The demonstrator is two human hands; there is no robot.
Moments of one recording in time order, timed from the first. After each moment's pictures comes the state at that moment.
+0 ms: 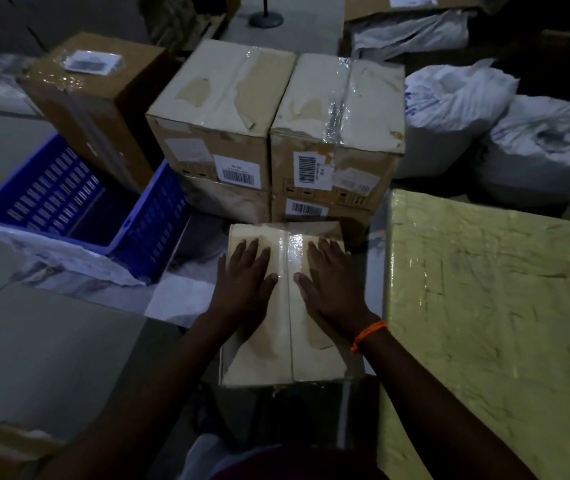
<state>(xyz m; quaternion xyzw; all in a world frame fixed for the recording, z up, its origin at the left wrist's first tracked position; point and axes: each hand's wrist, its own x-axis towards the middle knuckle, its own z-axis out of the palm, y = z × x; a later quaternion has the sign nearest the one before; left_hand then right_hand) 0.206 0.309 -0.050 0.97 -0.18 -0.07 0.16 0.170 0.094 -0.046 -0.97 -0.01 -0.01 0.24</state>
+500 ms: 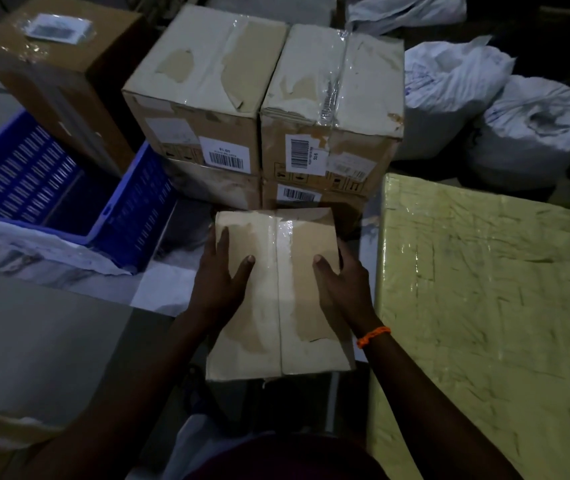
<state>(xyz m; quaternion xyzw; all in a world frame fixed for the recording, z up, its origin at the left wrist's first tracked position) 0.198 0.320 -0.052 0.92 -0.04 -0.06 0.39 0.154 0.080 -0.035 -0.83 0.19 -0.02 0.53</state>
